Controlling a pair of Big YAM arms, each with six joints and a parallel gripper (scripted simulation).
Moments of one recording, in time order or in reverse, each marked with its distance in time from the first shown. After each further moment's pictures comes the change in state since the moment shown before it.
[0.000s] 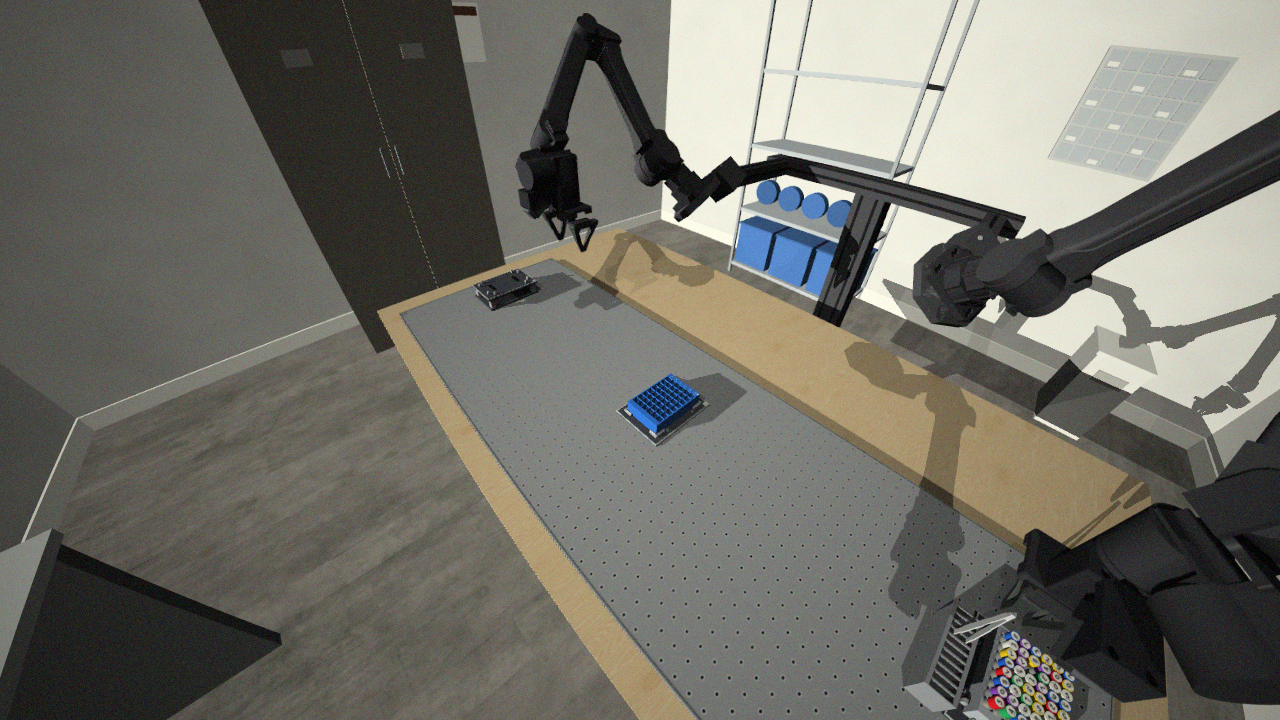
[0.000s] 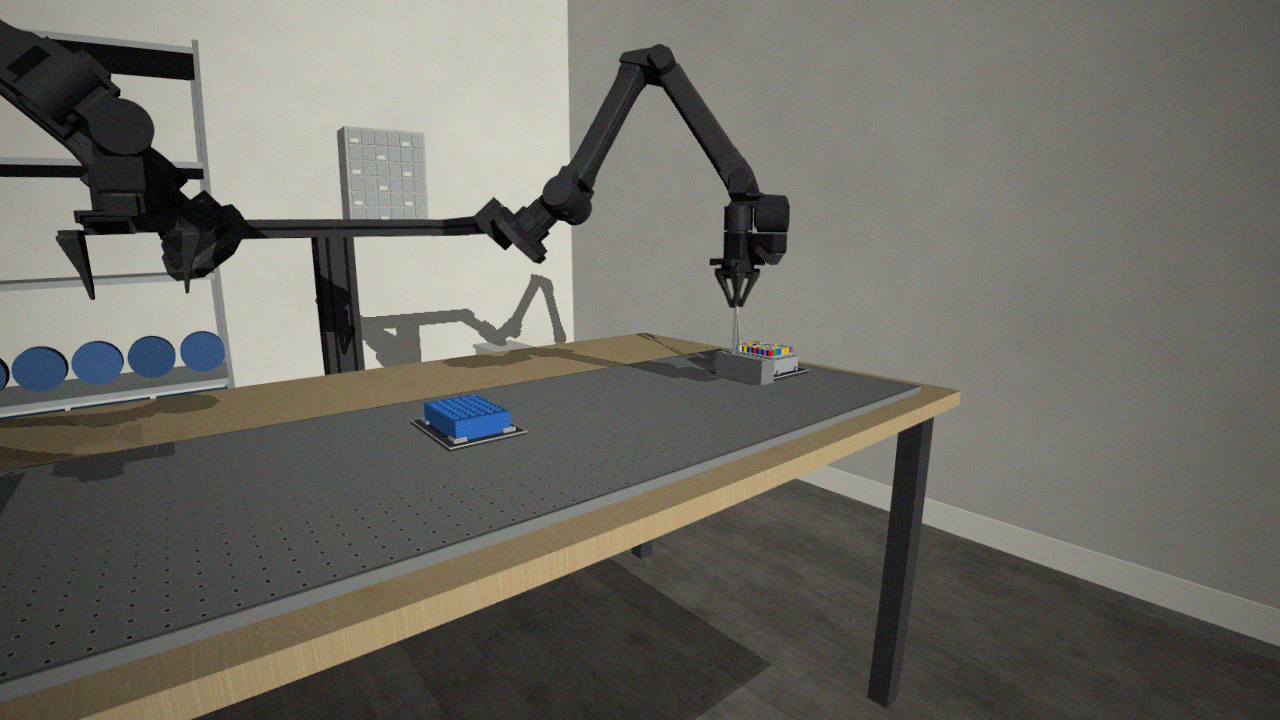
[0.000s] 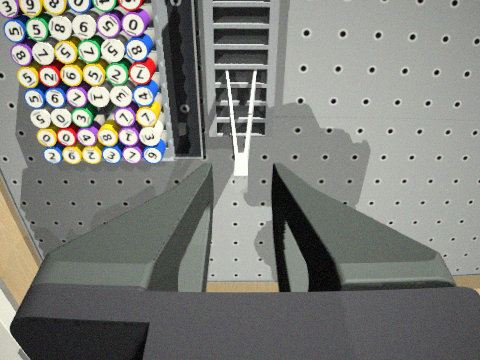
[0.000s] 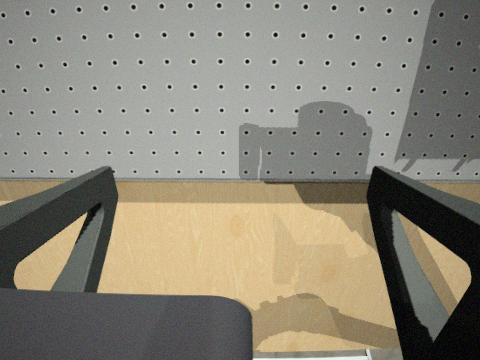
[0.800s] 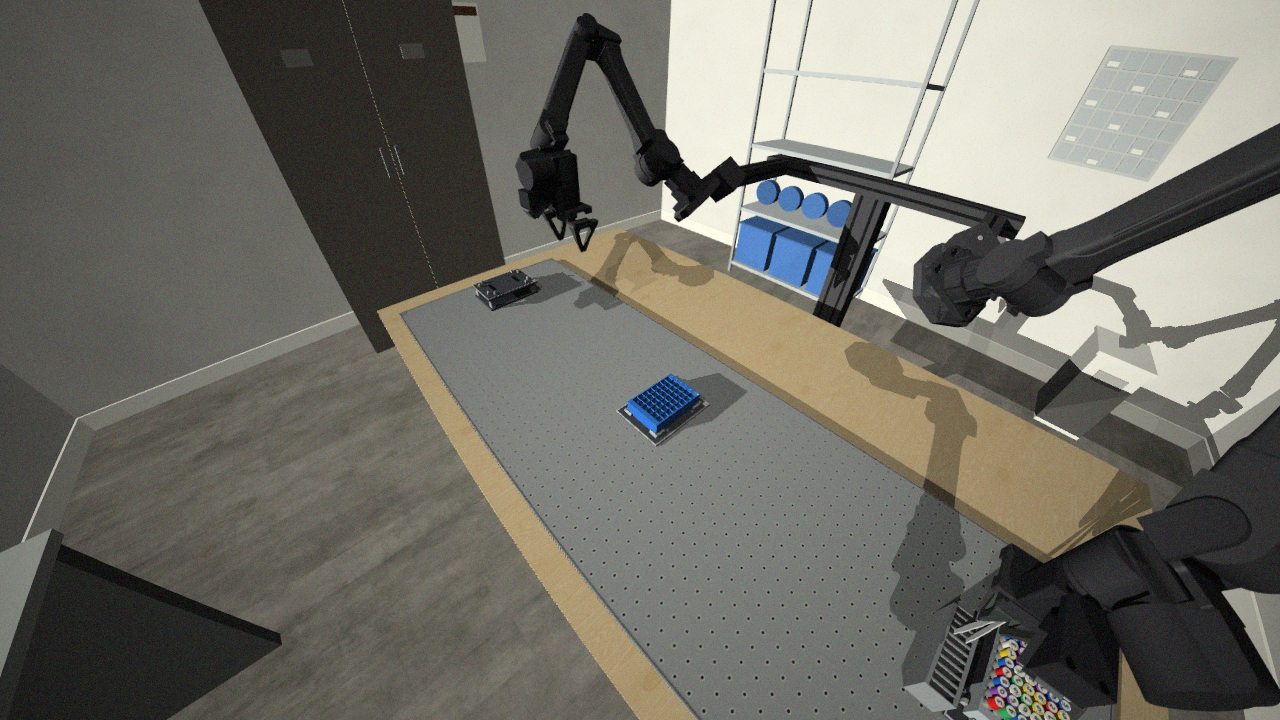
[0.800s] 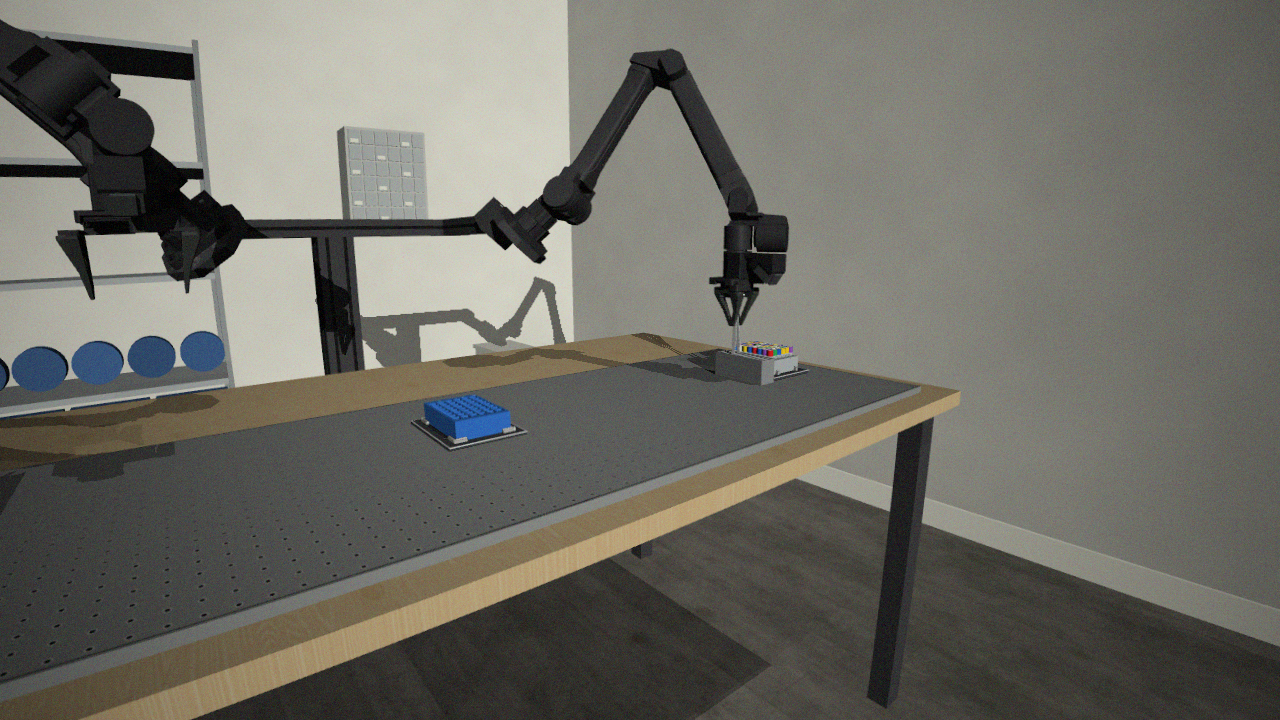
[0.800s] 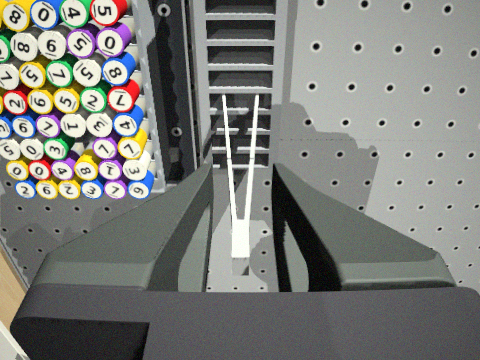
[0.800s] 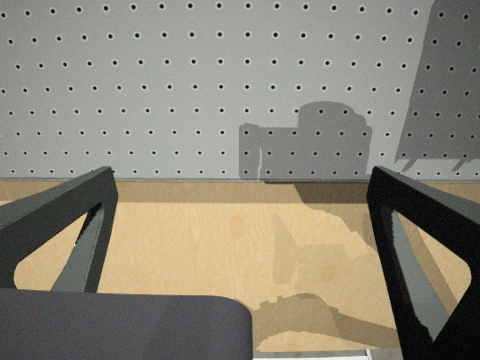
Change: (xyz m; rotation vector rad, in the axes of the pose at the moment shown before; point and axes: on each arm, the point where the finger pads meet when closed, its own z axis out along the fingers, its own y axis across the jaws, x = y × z) left arm 0.001 0.000 0.038 0.001 0.005 0.002; right arm 0.000 0.000 0.000 0.000 0.000 0.000
